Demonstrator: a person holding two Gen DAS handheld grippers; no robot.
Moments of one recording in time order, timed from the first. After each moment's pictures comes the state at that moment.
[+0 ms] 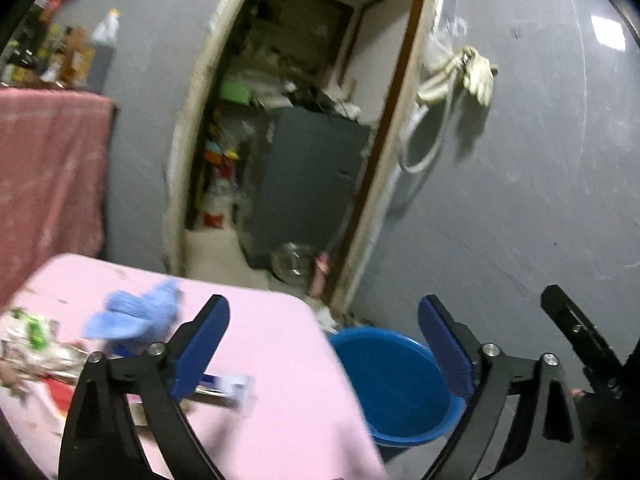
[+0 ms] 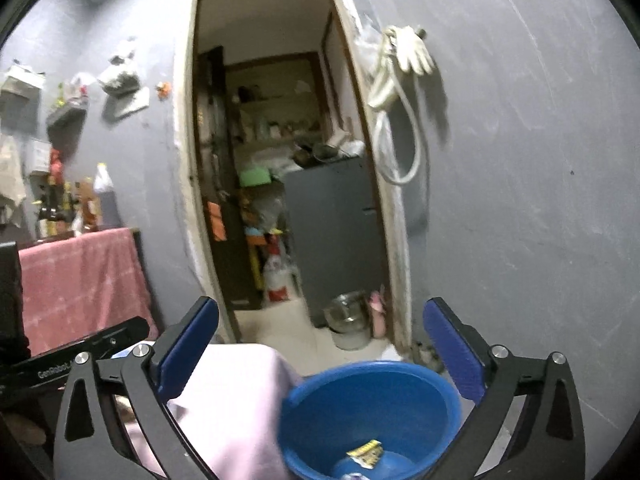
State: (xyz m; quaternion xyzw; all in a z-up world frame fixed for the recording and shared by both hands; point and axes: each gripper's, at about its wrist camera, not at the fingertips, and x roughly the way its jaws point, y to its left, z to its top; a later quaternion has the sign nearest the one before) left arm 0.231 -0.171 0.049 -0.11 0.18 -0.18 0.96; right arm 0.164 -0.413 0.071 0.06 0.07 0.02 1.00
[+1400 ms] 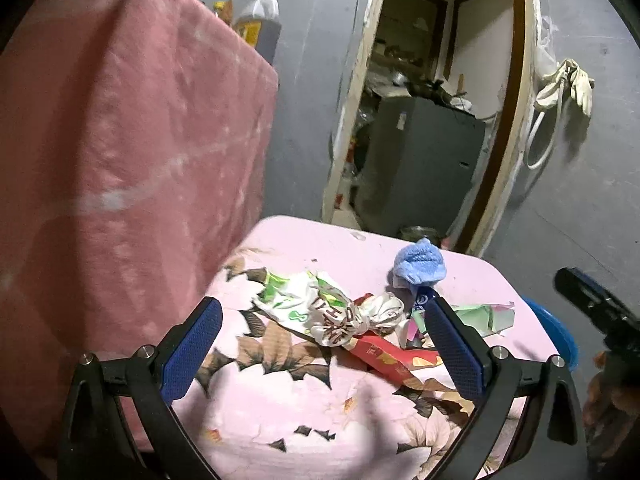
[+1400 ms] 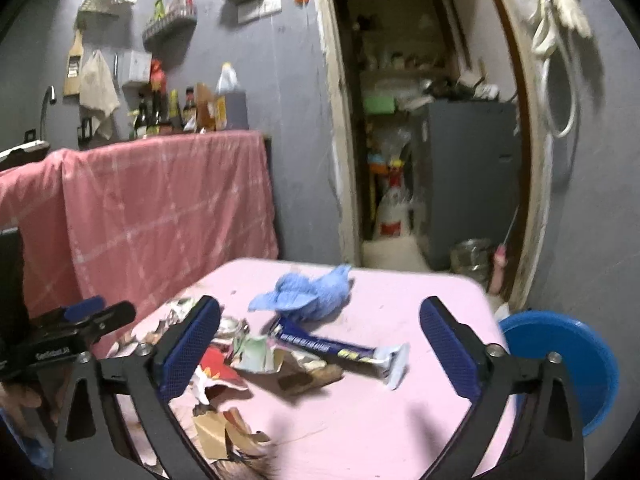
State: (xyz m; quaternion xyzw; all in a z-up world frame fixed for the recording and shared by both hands) left arm 0.178 0.049 -0.016 -0.11 0.24 -0.03 0.96; right arm 0.202 -0.206 0.020 0.01 0.20 0.20 0.96
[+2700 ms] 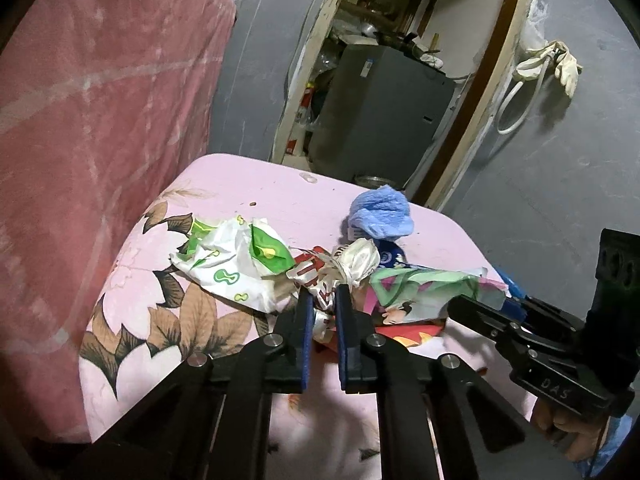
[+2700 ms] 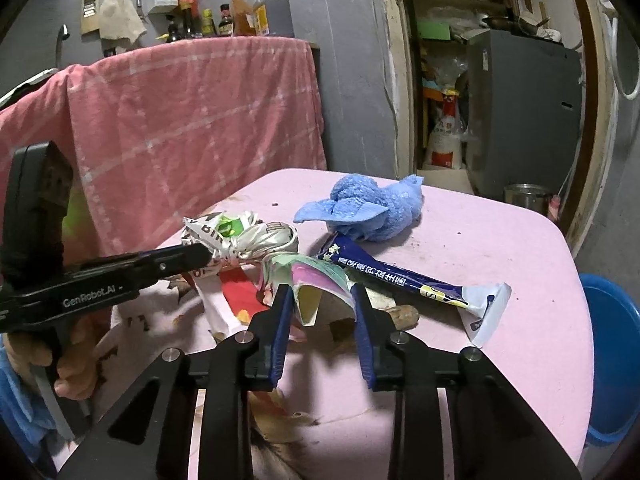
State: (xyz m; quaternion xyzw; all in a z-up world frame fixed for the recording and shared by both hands) left arm 0.206 0.038 -0.025 -0.14 0.32 -0.12 0.93; right arm 0.227 -0.166 -0.029 -0.03 0.32 0.28 0.90
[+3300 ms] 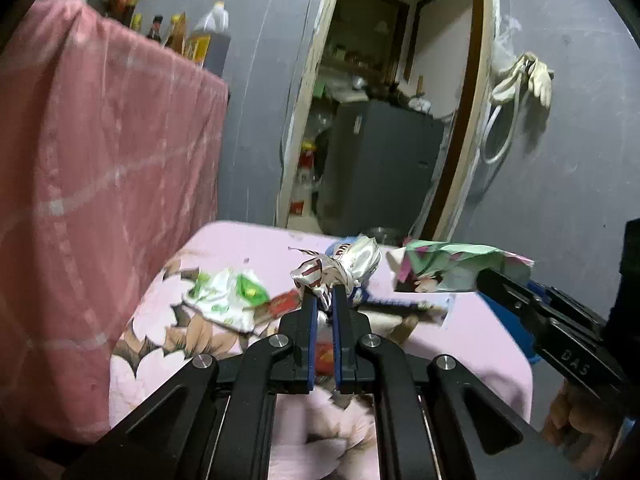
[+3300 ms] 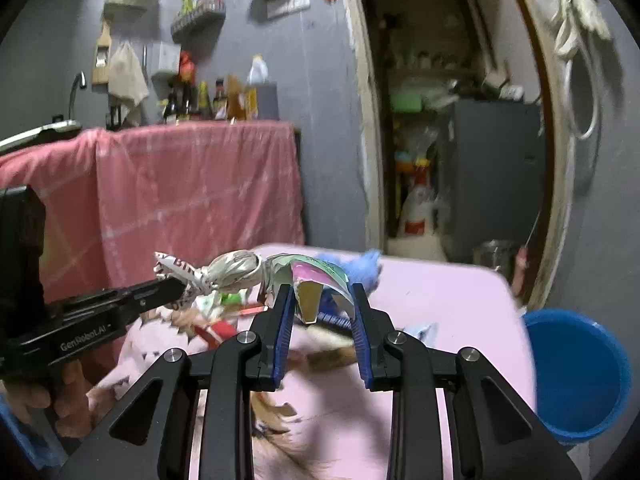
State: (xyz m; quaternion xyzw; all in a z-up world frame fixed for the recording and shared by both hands) left arm 0.153 0.001 0.005 -0.09 0.21 -0.08 0.97; right arm 0.176 -0.207 0.016 -0.01 0.18 0.24 0.95
